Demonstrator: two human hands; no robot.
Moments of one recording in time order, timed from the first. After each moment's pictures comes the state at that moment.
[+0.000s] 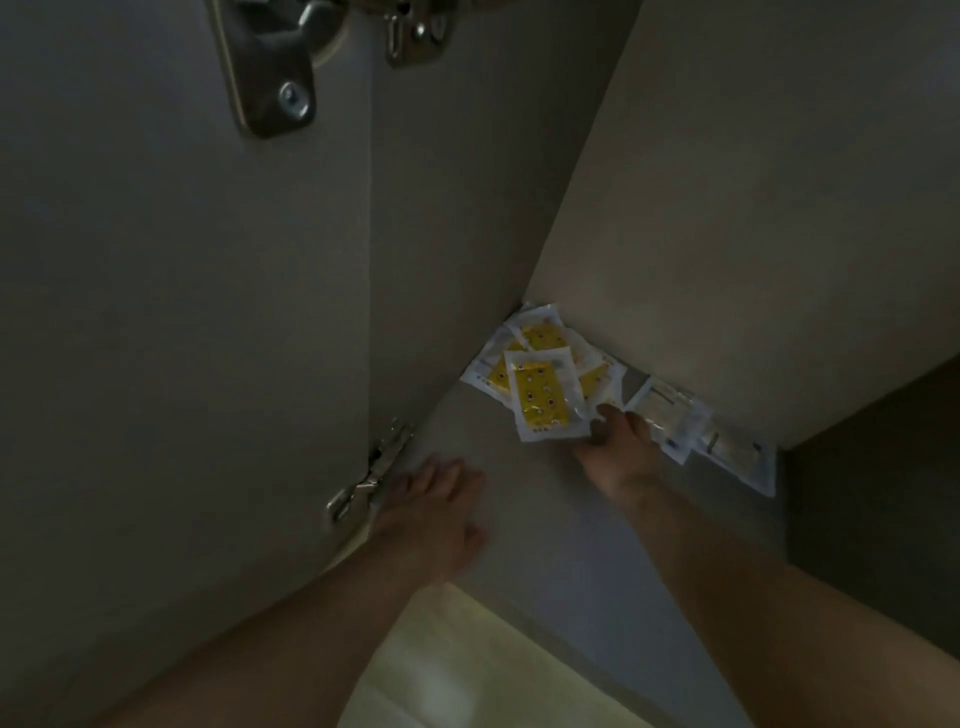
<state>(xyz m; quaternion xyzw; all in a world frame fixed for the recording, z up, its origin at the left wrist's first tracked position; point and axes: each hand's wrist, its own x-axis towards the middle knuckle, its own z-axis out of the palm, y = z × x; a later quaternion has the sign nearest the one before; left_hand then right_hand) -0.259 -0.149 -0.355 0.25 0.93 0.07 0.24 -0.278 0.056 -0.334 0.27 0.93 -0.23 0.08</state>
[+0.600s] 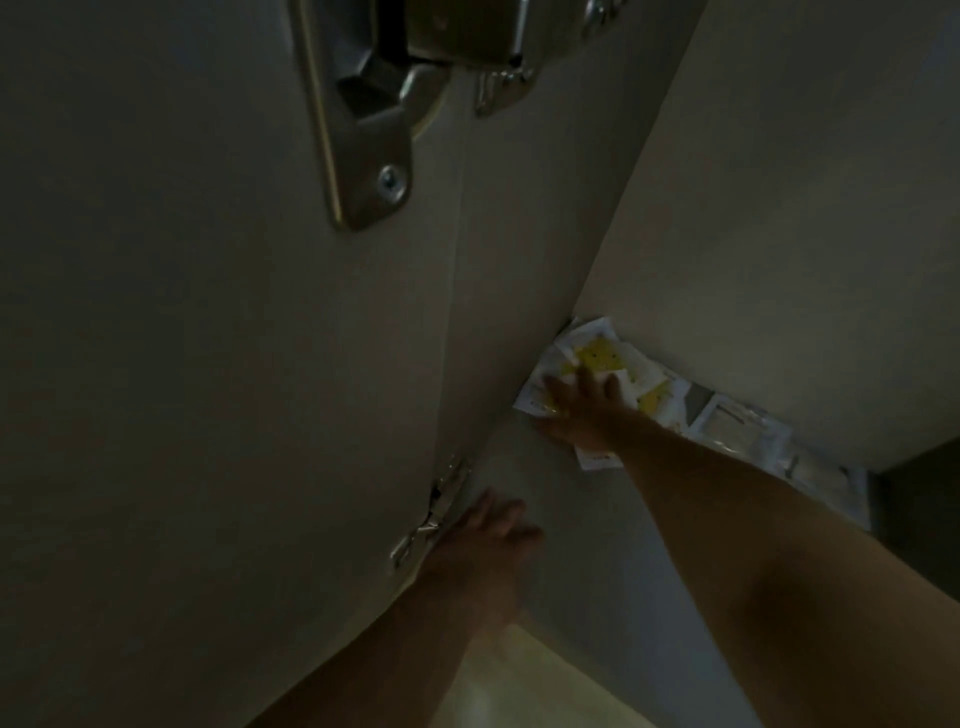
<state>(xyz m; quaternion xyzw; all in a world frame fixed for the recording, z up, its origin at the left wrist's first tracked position) -0.265 -0.163 -0.358 0.31 0.91 0.12 0.23 -0.380 0.018 -0.349 0.07 0.96 -0.02 0.28</state>
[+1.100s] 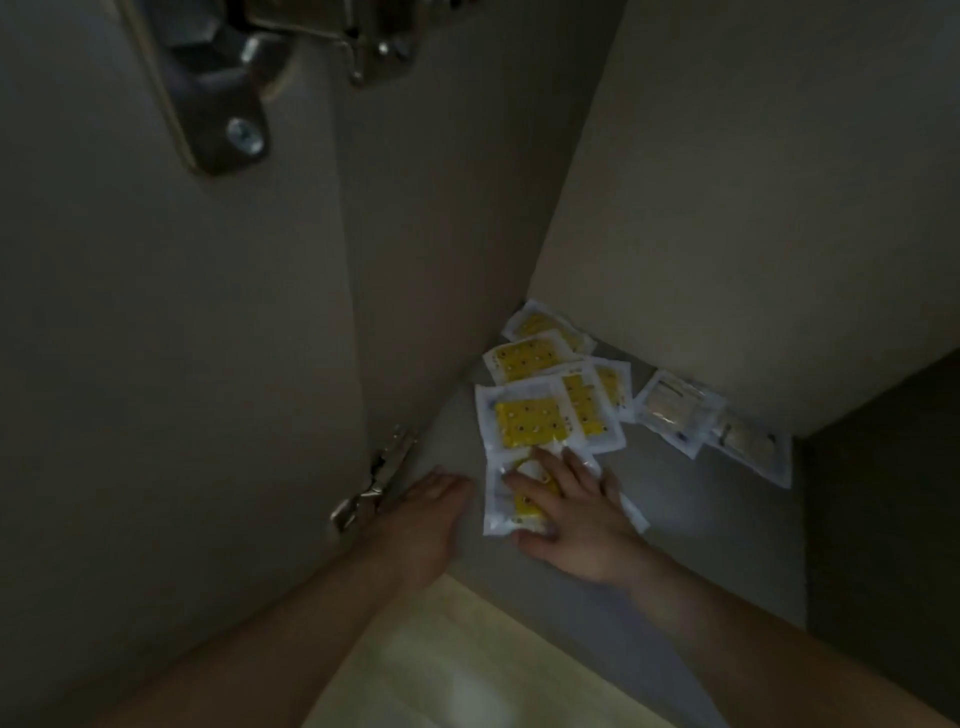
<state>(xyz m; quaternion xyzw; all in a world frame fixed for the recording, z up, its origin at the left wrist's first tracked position) -0.263 -0.173 -0.360 0.27 0.91 0.19 0.24 -0.235 0.029 -0.357 -0.04 0.97 -0.06 0.23</state>
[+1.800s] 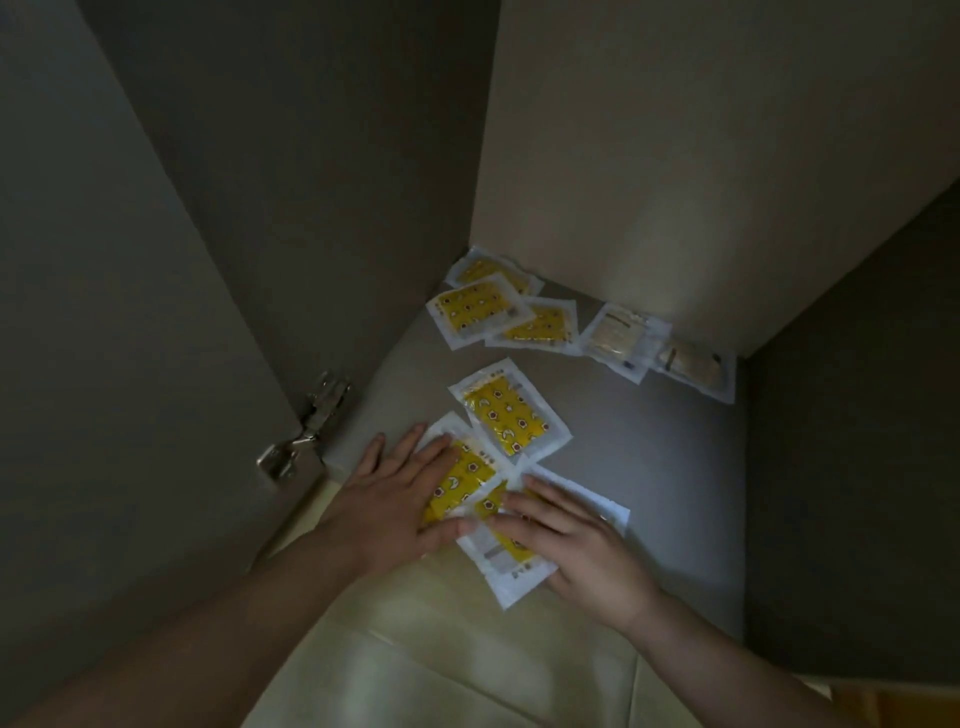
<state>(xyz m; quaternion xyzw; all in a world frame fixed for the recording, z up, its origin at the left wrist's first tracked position) -0.235 -0.153 -0.379 0.36 0.91 0.07 0.20 -0.137 0.062 -0.392 -0.22 0.96 -0.14 -0.04</state>
